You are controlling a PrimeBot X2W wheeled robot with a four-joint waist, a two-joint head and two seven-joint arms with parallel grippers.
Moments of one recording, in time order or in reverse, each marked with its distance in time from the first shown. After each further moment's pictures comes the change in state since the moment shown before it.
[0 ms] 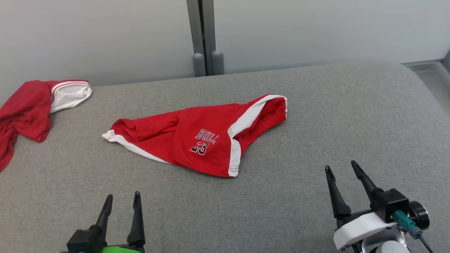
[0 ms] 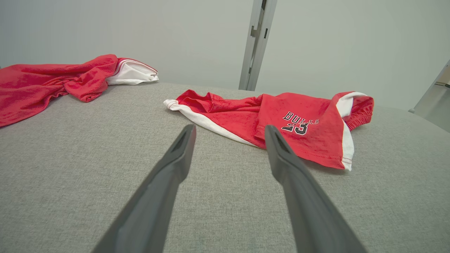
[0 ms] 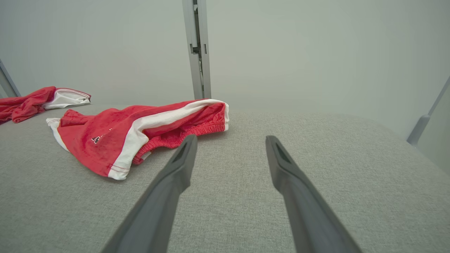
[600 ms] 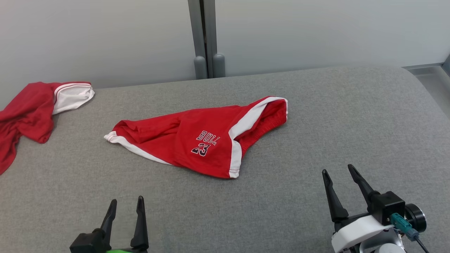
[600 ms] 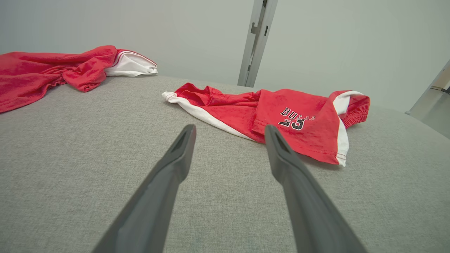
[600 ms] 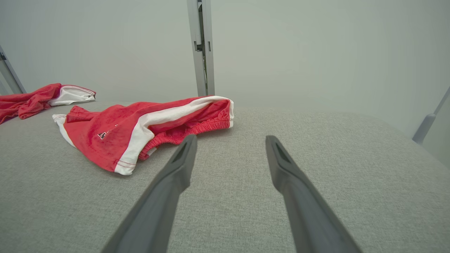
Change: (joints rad) left arm 0.015 -0.002 -0.016 0.009 -0.034 0.004 0.000; right arm 0.006 0.000 0.013 0.014 0.001 0.000 0.000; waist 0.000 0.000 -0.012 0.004
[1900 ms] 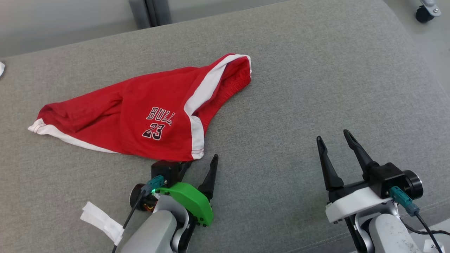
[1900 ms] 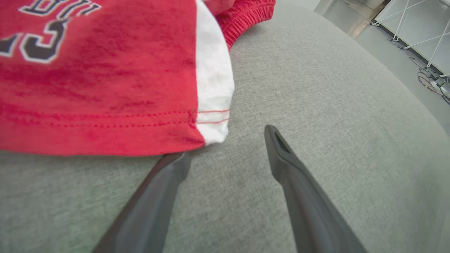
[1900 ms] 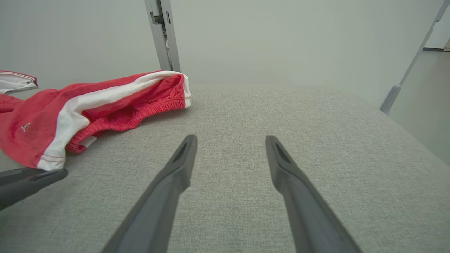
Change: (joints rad) left arm -0.543 -0.003 -0.574 0.516 -0.343 0.026 -0.001; right arm -0.124 0.000 0.022 -0.040 -0.003 0.000 0.000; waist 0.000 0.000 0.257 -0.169
